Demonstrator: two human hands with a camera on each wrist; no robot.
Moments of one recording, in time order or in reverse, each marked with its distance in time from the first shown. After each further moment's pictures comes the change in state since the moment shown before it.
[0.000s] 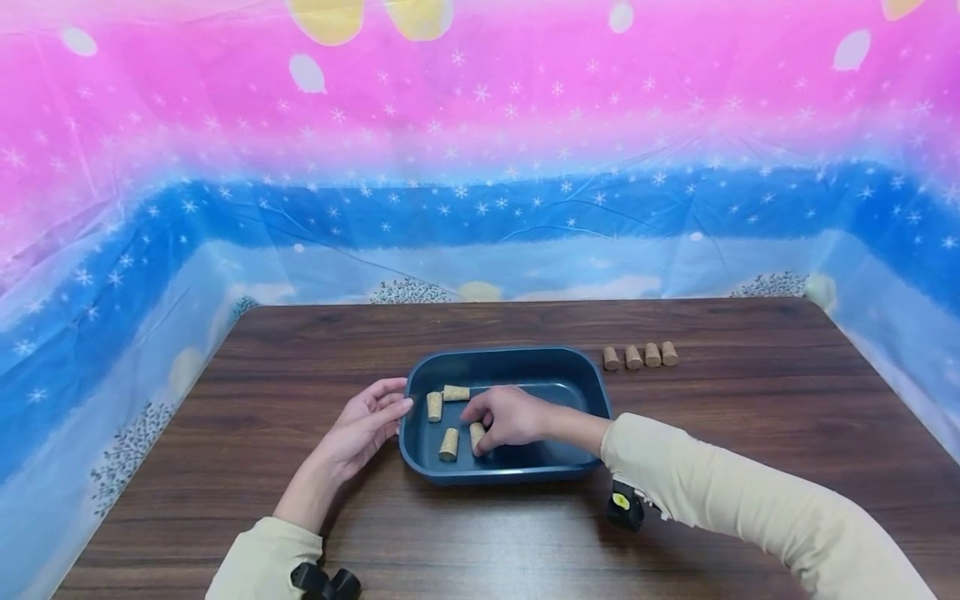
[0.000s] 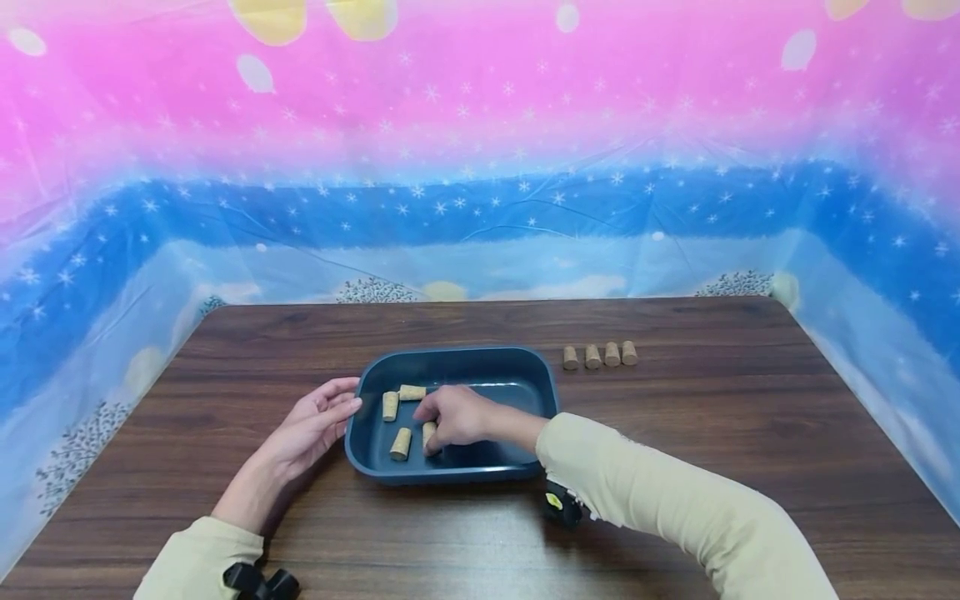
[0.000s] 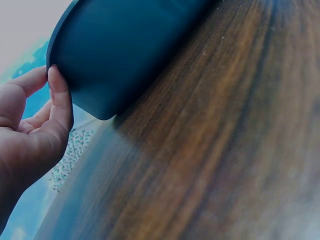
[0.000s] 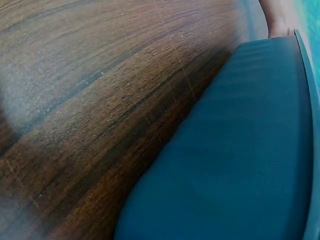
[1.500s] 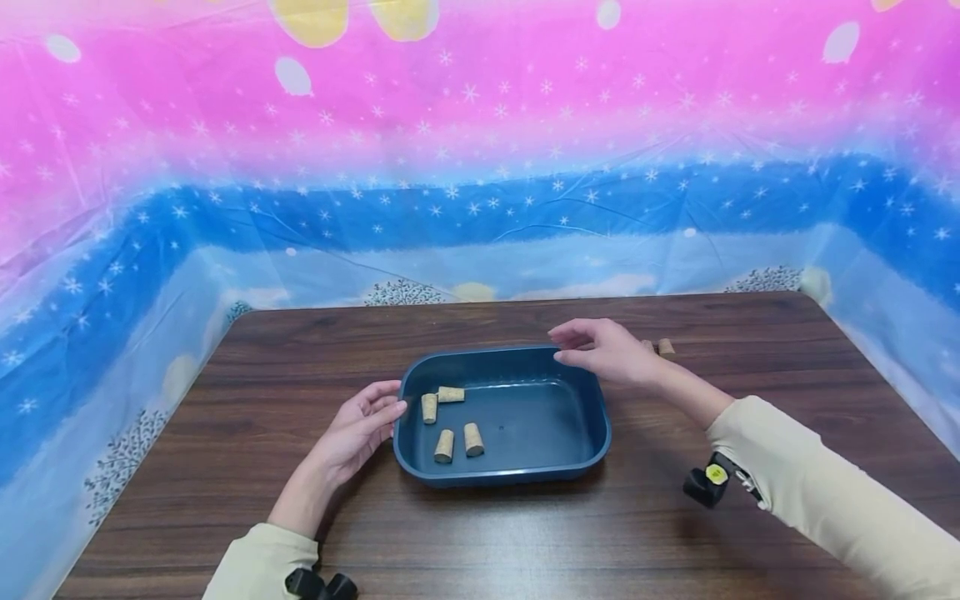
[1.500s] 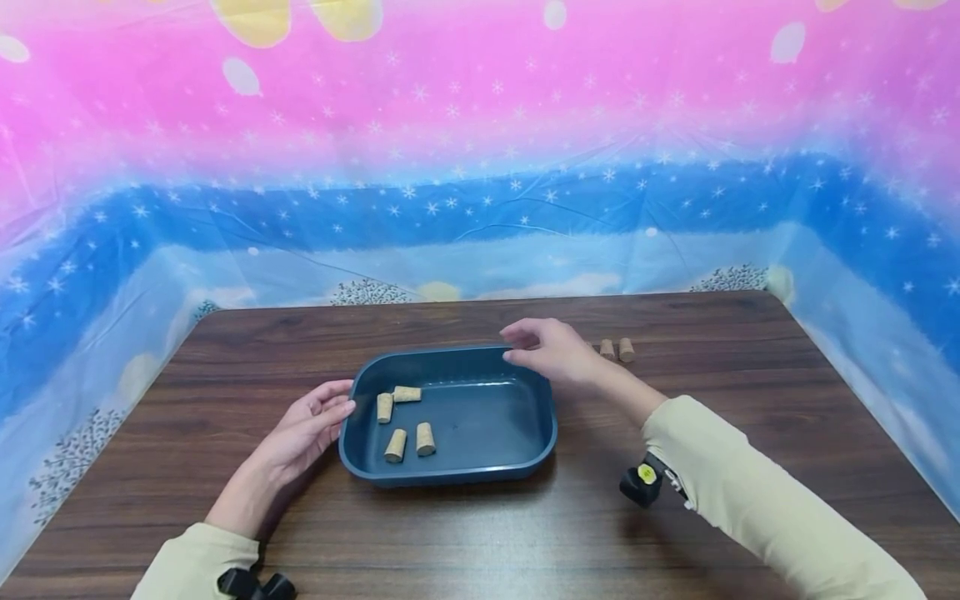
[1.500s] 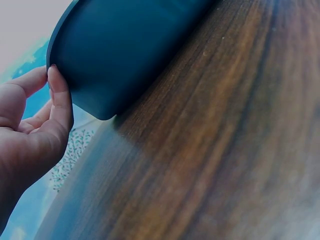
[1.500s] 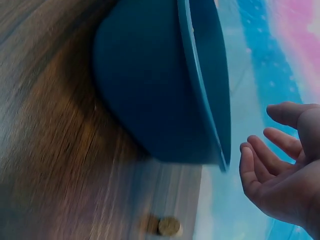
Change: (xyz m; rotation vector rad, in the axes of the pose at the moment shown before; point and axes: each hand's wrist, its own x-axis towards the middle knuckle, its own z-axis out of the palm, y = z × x) left_hand 0.001 0.000 0.002 -0.003 0.014 -0.003; right_hand -0.076 0.051 -0.084 0.101 0.382 0.074
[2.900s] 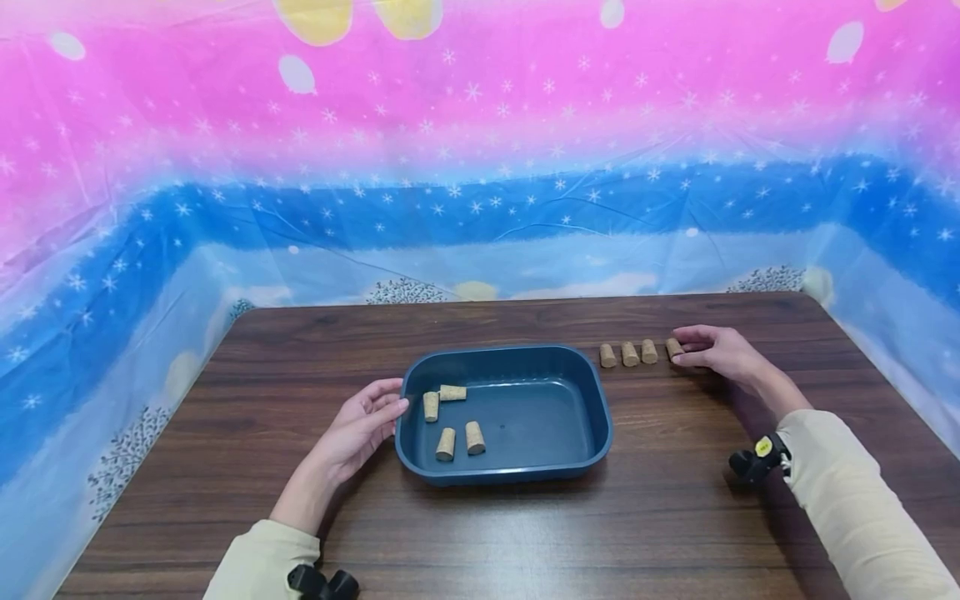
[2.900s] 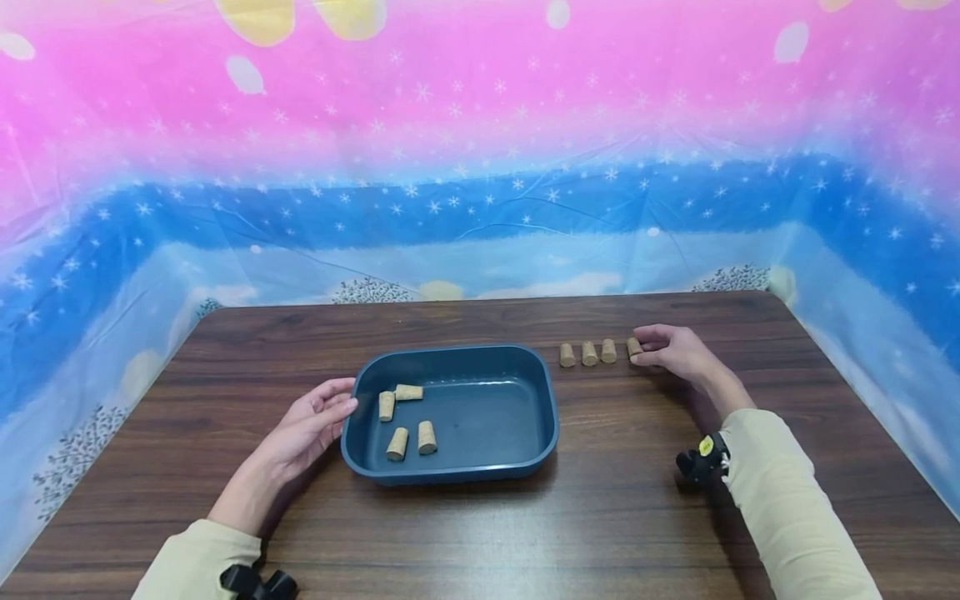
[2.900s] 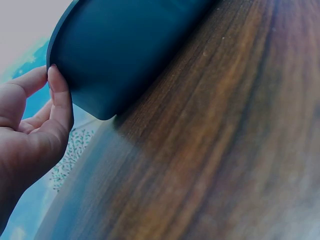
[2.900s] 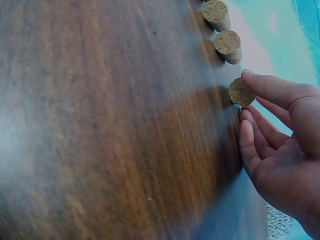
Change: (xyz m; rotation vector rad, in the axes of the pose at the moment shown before) left_hand -0.001 0.000 0.000 -0.010 -0.013 0.004; right_hand -0.041 0.160 -0.071 0.092 0.153 0.296
